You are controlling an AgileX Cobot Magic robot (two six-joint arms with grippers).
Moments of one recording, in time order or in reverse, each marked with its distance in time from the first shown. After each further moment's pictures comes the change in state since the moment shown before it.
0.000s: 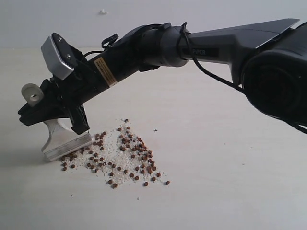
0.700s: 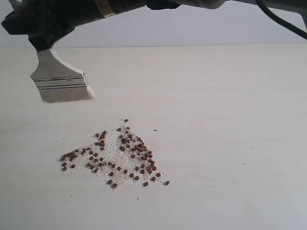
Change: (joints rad) left arm 0.000 0.000 0.000 0.000 0.000 0.000; right arm -0.007 -0.268 0.000 -0.011 0.395 0.432
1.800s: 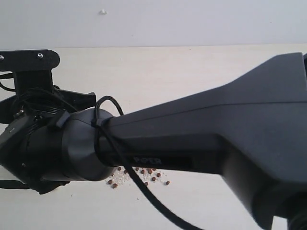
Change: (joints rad) left arm 0.000 0.000 0.000 0.000 0.000 0.000; right arm 0.551 0.080 0.274 0.227 1.556 0.572
